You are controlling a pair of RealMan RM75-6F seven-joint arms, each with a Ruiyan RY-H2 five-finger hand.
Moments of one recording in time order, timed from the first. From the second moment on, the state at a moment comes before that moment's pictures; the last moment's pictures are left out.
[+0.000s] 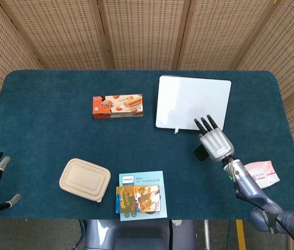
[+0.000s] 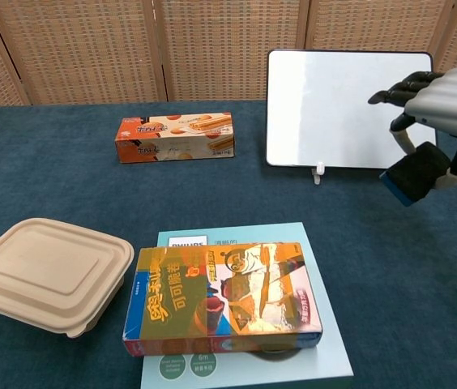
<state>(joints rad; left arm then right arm) 0.03 -1.10 0.02 -1.72 1.64 1.61 0.13 0.70 -1.32 0.06 -1.45 -1.30 1.04 -0.60</state>
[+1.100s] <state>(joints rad) 0.03 -1.09 0.01 -1.71 1.61 1.61 0.08 0.75 -1.46 0.28 -1.44 -1.12 1.17 -0.71</state>
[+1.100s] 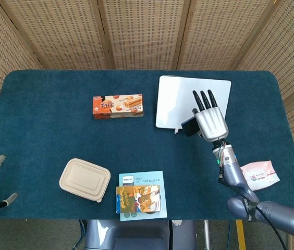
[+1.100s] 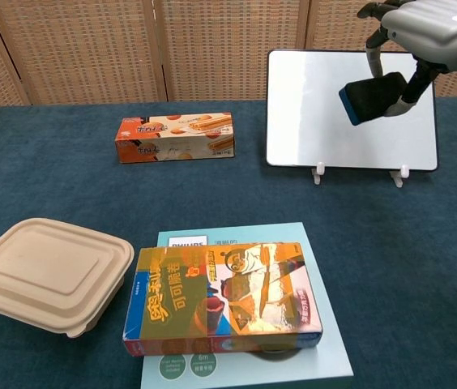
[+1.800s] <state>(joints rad) 0.01 -1.09 0.01 -1.71 1.57 1.56 0.06 0.85 -1.61 0.34 -1.20 -0.93 1.13 -0.80</state>
